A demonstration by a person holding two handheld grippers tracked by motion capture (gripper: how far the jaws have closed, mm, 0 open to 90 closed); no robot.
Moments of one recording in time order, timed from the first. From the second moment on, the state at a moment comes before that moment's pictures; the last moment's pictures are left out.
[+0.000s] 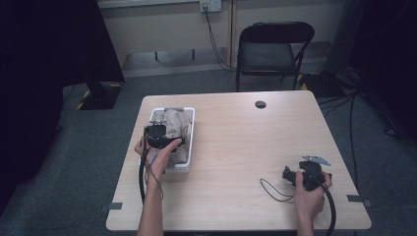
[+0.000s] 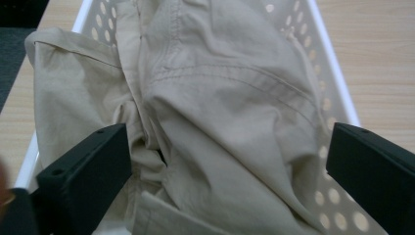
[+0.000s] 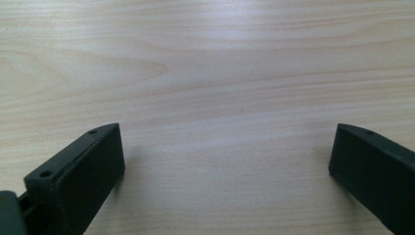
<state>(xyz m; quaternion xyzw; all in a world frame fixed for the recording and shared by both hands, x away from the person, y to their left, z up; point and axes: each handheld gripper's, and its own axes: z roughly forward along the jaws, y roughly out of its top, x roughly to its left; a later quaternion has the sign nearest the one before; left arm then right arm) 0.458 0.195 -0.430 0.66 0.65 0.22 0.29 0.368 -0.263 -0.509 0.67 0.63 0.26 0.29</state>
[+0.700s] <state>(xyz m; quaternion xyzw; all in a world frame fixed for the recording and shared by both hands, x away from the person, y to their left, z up) 0.477 0.198 -0.460 0.68 0.67 0.18 0.21 0.368 -0.263 -0.509 0.67 0.63 0.26 0.29</state>
